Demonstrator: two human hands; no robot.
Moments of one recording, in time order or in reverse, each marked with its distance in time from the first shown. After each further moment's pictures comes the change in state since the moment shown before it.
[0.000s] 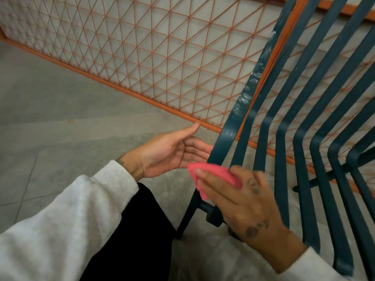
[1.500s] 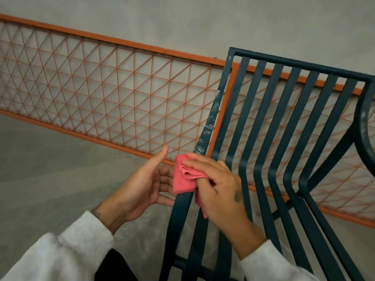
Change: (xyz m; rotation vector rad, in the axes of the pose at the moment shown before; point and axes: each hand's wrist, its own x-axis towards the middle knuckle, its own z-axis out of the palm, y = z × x) left_hand 0.017 0.043 0.032 0.115 0.088 0.137; right_hand 0.078 0.055 -0.023 0.682 0.337 0.632
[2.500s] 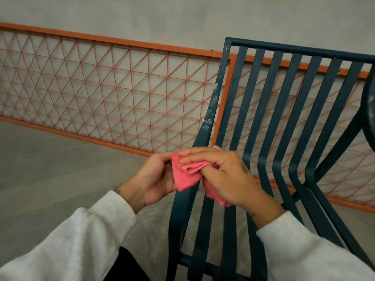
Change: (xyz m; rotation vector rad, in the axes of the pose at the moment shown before) left_hand 0.031 0.014 0.023 -0.335 0.076 -0.123; right_hand 0.030 0.001 -0.027 0.143 -0.316 0.113
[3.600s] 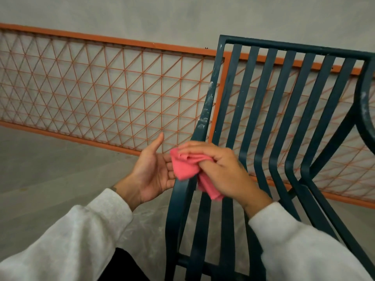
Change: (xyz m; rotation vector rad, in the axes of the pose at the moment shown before) left_hand 0.016 0.004 -0.015 0.029 -0.064 -0.039; right_hand 0.010 0.025 0.001 0.150 0.002 0.017
